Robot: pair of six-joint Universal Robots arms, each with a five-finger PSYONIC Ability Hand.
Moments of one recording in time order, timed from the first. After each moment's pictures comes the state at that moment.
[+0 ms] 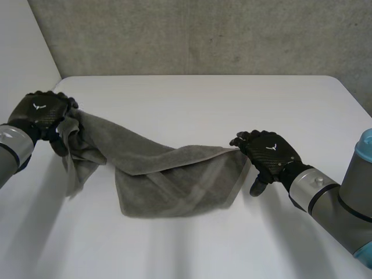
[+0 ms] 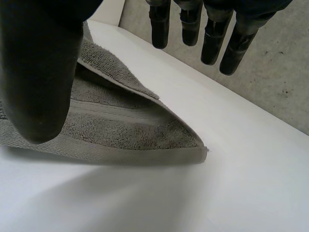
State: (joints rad) left arm 4.68 -1.79 -1.66 3.25 -1.31 3.54; right arm 1.87 -1.25 1.80 -0.25 1.18 2.85; left_hand 0.26 0.25 0.23 0.23 0.06; right_hand 0.25 0.25 0.22 0.25 0.06
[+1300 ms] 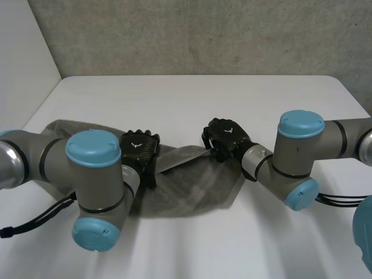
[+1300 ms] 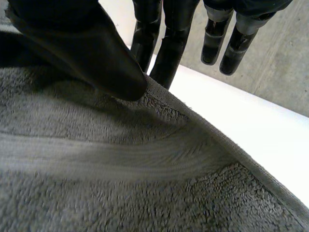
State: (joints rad) left arm 4.11 -2.22 -1.46 3.37 -1.75 3.27; right arm 2.03 -0.70 1.14 -0.18 1.18 3.01; left_hand 0.26 0.25 0.23 0.23 0.06; right_hand 1.32 1.31 0.22 0.25 1.16
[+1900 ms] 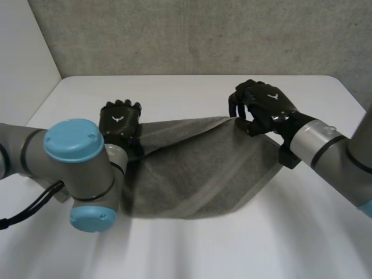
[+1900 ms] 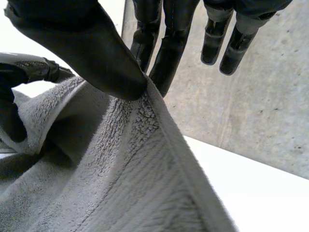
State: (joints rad) left arm 4.17 -2.15 -1.47 3.55 -1.82 3.27; right arm 1.88 -1.27 1.55 -0.21 1.07 3.25; left_hand 0.26 0.27 0.23 0.23 0.11; right_hand 1.32 1.31 0.22 0.25 1.16
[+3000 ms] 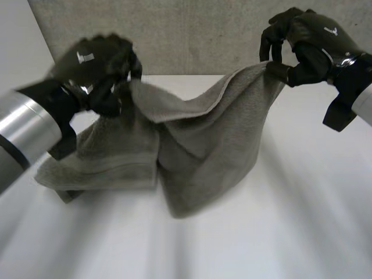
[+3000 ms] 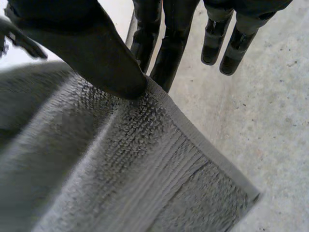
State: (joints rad) left arm 4.32 -1.49 -1.51 3.06 -1.24 3.18; right arm 1.75 -1.58 1.51 -0.11 0.95 3.34; left_hand 1.27 1.31 0.23 0.23 1.14; right_hand 1.32 1.32 0.22 0.25 1.16
